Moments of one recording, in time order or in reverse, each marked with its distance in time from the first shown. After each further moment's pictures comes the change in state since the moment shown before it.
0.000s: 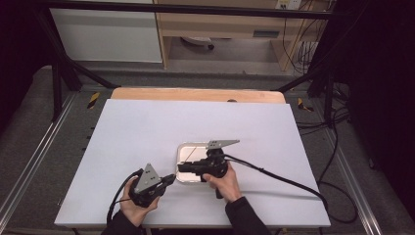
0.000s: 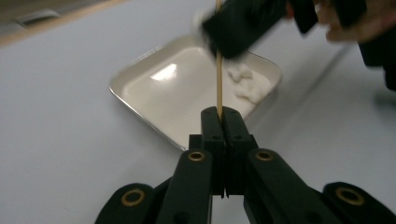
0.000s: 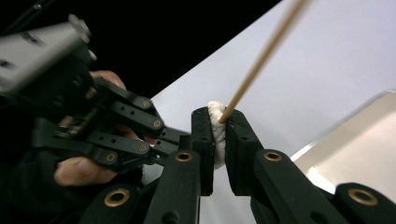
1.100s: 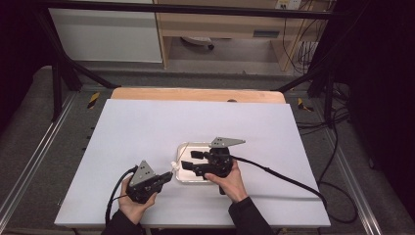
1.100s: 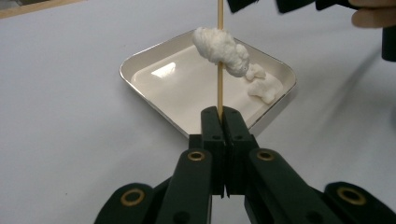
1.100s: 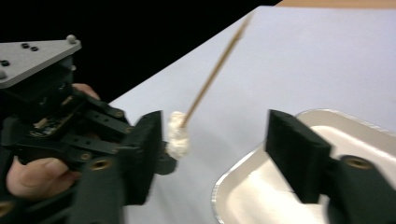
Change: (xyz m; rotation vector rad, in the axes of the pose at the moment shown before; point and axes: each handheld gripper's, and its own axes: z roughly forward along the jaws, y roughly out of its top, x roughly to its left) left arm 0.017 -0.011 -0.001 -0.021 -0.045 -0.110; right arm 0.005 0.012 -0.019 -0.042 -0.217 -0.089
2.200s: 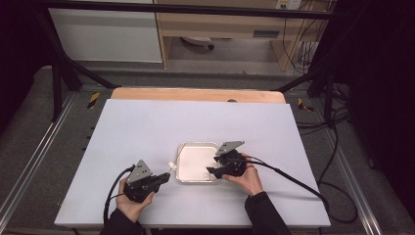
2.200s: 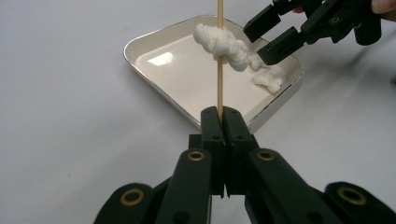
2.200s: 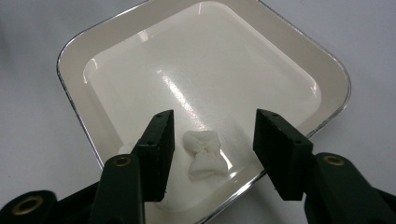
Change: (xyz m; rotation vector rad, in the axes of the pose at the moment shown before) left arm 0.009 -0.005 0.000 0.037 -0.014 -0.042; right arm -0.052 -0.030 -0.010 0.380 -0.262 -0.255
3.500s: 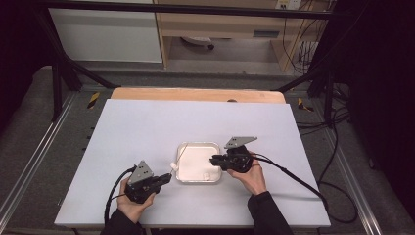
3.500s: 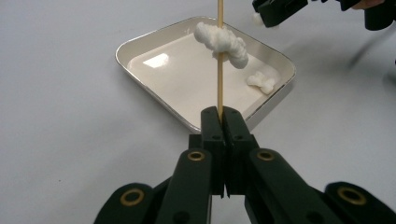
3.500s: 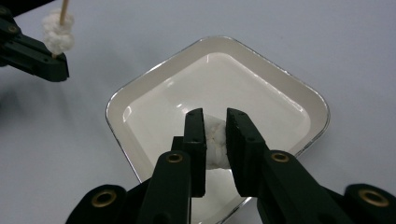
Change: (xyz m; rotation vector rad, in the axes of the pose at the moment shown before) left arm -0.004 0.001 0.001 -0.007 -0.017 0.012; right arm -0.005 0.008 -0.031 -0.143 0.074 0.105
